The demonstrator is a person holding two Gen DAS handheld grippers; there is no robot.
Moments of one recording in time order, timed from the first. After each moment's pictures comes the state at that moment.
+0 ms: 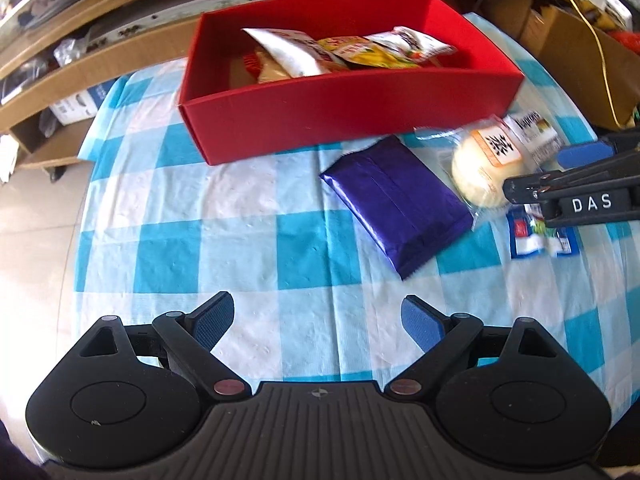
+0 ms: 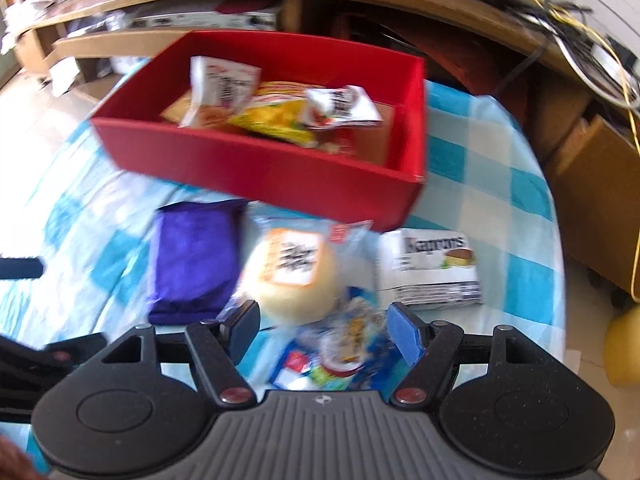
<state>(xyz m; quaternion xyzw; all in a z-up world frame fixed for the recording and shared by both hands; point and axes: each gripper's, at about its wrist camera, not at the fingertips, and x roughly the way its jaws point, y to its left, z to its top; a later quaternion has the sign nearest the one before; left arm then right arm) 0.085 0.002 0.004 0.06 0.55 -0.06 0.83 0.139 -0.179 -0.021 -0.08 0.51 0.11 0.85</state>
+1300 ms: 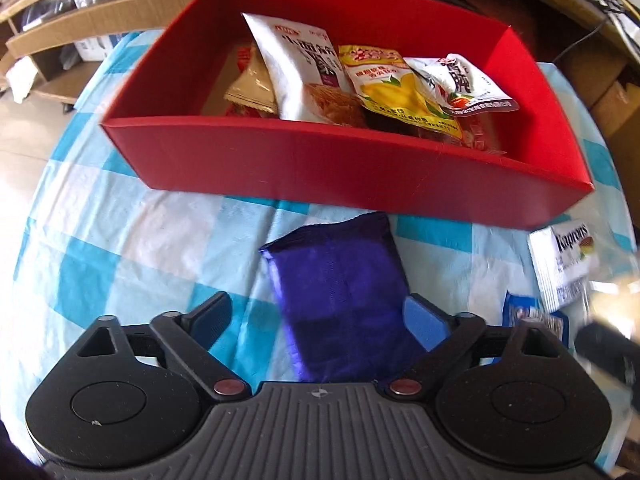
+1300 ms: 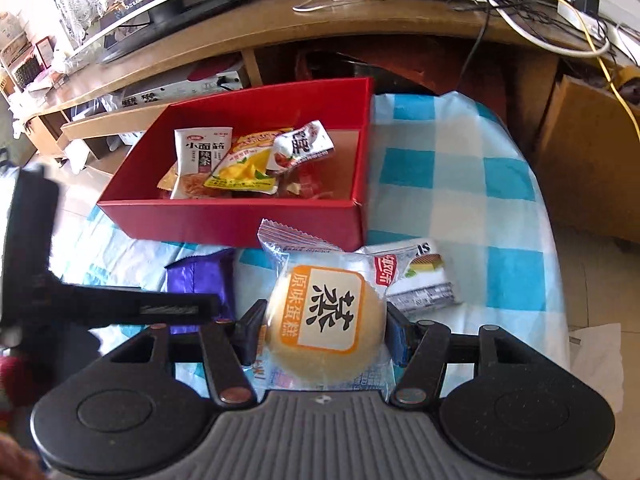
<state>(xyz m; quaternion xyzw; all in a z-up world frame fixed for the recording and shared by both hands) 0.174 -0.050 -0.026 -0.05 0.58 0.04 0.81 0.134 -0.235 0.002 0.03 0.48 0.14 0.86</state>
